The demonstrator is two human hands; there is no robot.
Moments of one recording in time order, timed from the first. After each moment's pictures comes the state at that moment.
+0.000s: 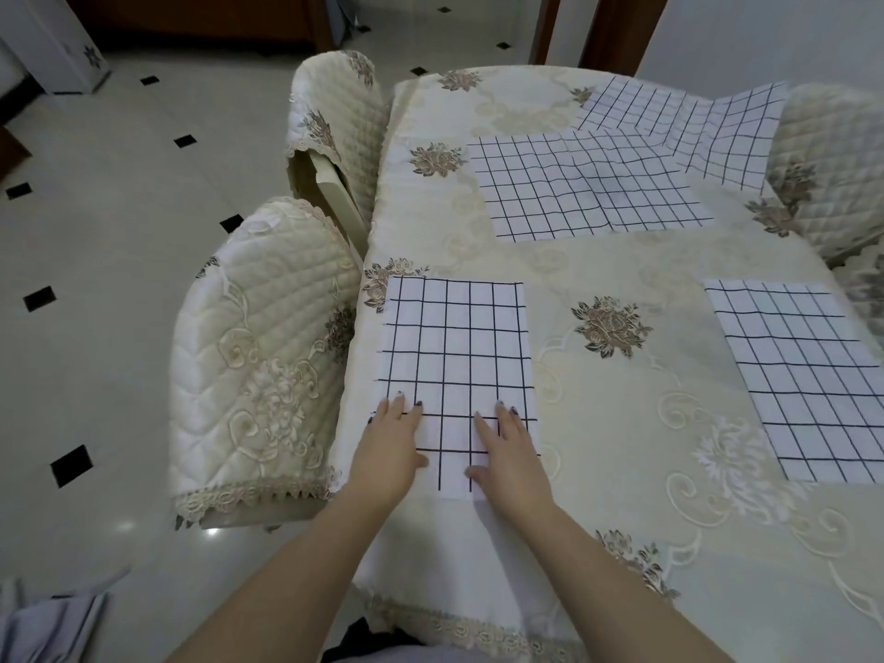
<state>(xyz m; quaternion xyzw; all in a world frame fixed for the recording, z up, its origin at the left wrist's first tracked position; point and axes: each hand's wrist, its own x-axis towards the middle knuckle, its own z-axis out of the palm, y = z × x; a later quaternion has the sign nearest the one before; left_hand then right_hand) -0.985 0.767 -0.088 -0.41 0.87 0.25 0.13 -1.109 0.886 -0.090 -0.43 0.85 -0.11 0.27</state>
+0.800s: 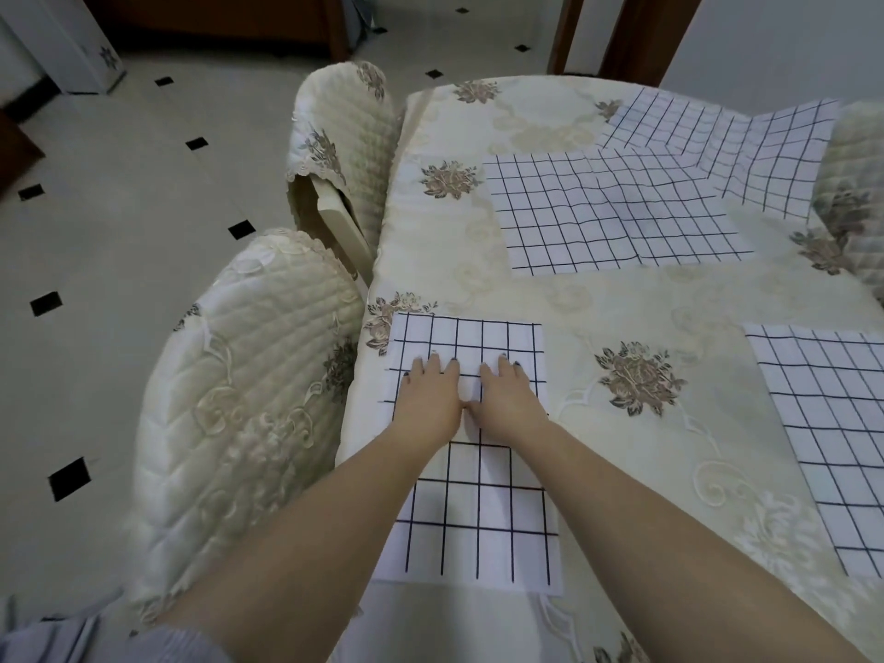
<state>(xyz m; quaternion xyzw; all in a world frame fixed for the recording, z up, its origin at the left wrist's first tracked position) -1.099 0.676 -0.091 -0.40 0.89 0.18 0.09 -1.197 0.747 -0.078 -0.45 0.85 -0.03 0.26</state>
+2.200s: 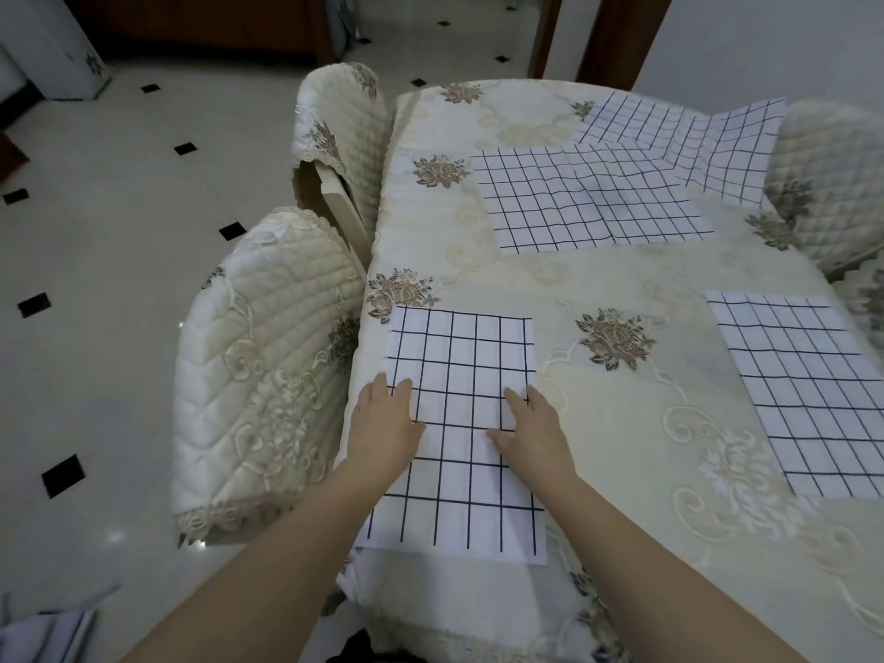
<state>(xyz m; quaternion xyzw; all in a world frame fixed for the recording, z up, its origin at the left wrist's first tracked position) -0.994 0.735 -0.078 -0.46 0.86 0.22 0.04 -1.144 0.865 -0.073 -0.37 0.88 -0.16 0.25</state>
